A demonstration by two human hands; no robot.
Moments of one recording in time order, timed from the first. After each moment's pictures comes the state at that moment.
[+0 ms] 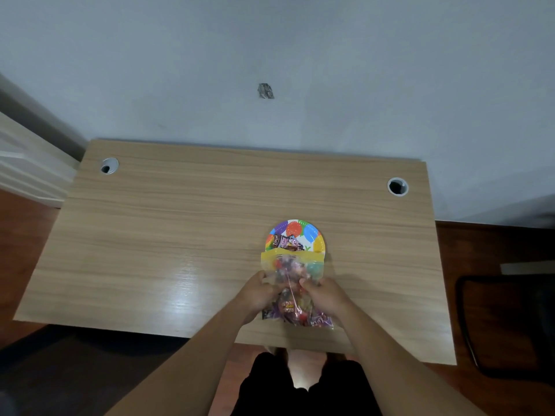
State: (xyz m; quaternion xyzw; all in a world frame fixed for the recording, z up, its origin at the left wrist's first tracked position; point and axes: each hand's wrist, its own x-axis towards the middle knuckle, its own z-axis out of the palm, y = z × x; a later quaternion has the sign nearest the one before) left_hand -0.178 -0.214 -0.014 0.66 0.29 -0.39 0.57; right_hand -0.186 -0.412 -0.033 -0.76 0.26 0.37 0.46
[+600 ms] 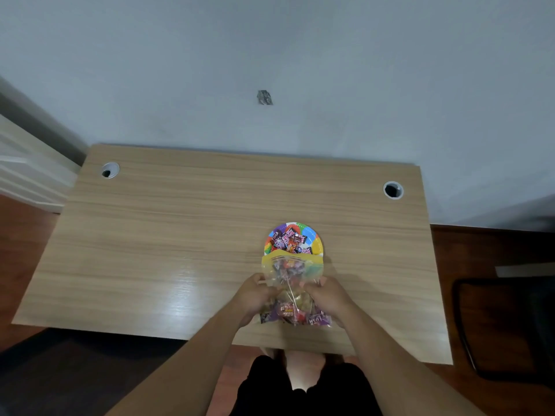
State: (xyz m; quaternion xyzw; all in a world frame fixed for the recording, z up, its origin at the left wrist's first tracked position) left_hand -0.181 -0.205 -0.012 0.63 0.32 -0.39 0.59; right_hand -0.190 -0.416 -0.024 -0.74 0.27 0.35 0.50
